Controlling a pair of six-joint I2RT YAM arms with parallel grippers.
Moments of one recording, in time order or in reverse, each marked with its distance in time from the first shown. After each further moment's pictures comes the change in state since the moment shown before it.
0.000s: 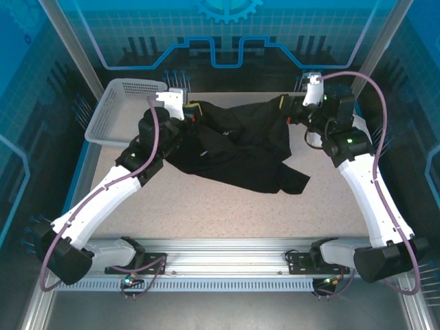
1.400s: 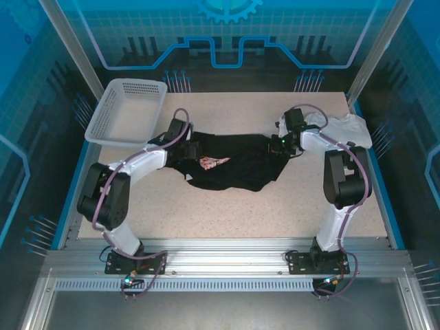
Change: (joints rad) left arm 0.175 0.456 -0.113 -0.232 0.099 -0.055; right arm -0.084 0.655 -0.145 -0.038 -0.015 -0.015
